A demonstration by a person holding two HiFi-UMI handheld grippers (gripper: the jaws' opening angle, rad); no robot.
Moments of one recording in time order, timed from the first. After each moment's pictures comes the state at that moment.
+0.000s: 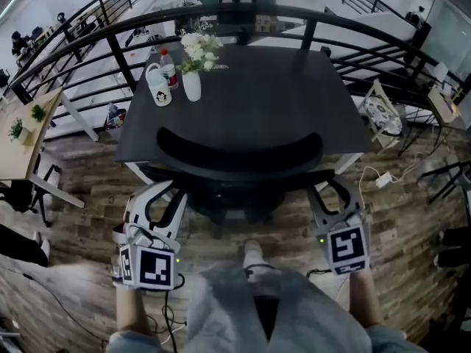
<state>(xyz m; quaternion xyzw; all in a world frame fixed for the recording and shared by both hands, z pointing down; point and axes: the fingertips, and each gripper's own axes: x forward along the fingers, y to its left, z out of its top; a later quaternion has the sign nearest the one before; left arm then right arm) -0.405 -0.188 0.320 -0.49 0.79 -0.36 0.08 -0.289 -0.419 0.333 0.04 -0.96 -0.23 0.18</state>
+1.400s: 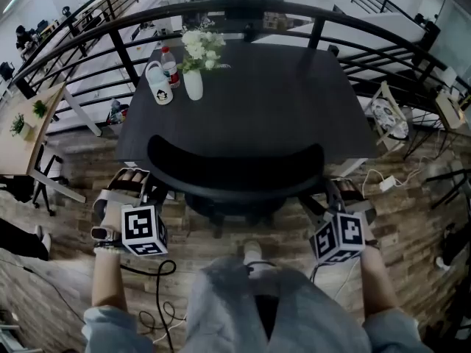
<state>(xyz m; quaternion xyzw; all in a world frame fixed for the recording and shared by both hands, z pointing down) -0.492 -0.168 0.422 -0.44 0.54 -0.71 -0.05 -0.317 -0.429 0.413 -0.15 -0.80 -0.49 0.32</state>
